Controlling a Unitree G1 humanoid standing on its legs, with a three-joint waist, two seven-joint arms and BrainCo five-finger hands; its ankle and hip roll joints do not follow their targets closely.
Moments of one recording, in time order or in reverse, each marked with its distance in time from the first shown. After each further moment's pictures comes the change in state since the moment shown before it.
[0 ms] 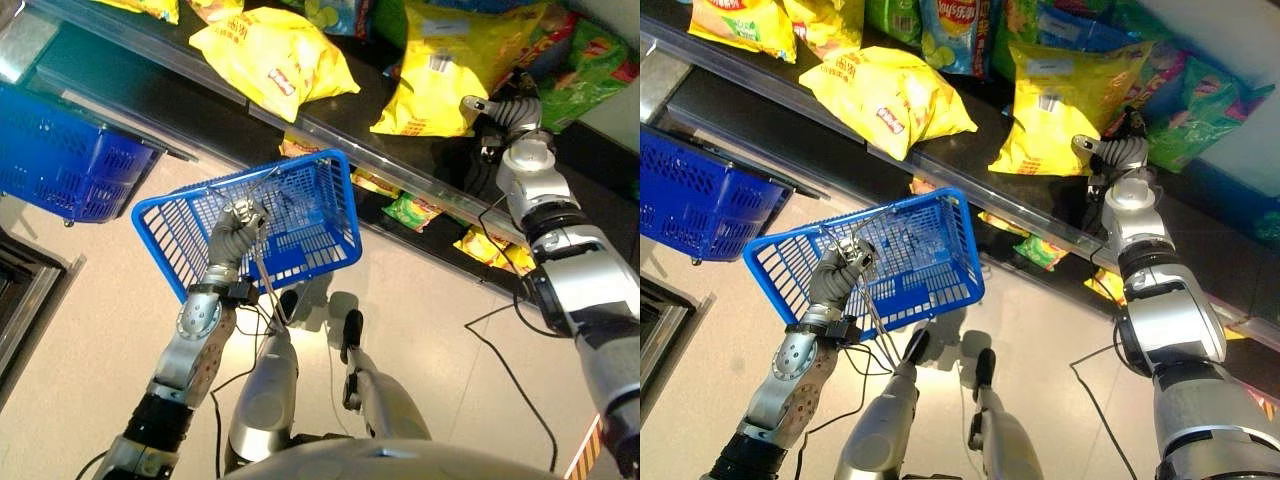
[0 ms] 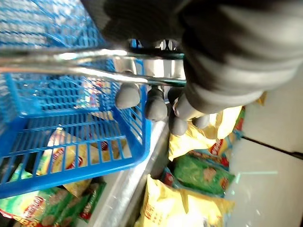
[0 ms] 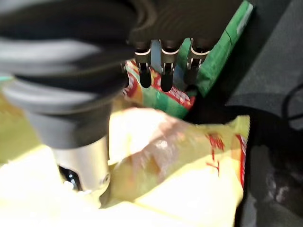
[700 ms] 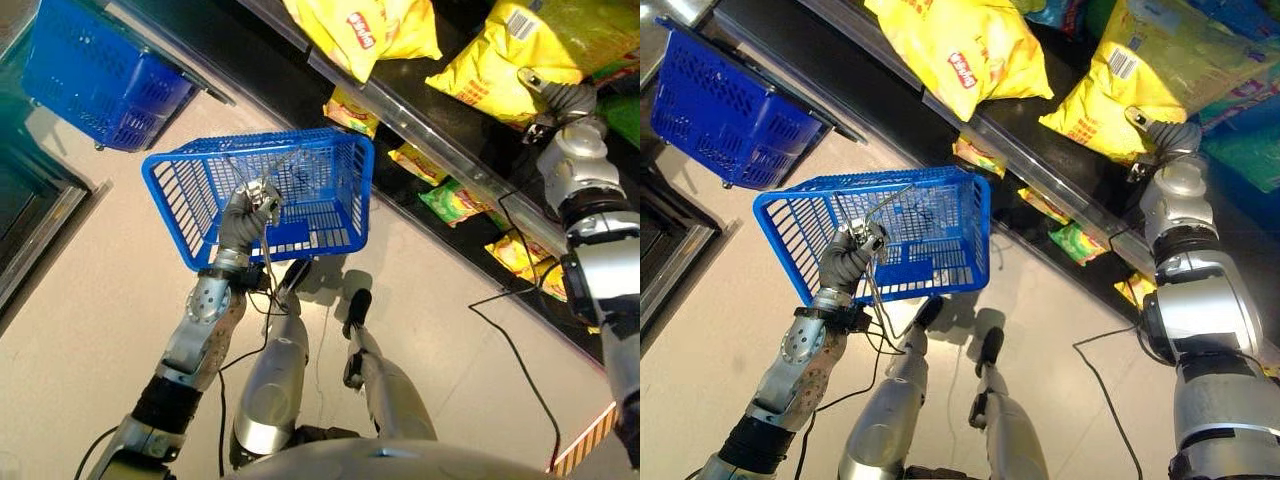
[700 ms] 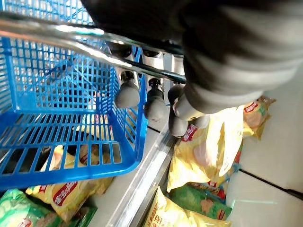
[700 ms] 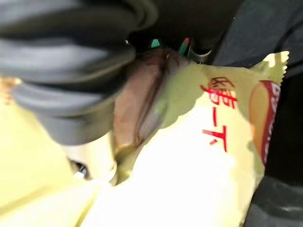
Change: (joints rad) left arm -0.089 -0.003 -0.036 -0.017 -0.010 -0.001 -0.003; right arm -0.051 -0.122 -0.025 0.075 0.243 -0.021 0.077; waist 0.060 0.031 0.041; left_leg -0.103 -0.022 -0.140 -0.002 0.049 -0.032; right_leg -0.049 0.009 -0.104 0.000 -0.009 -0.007
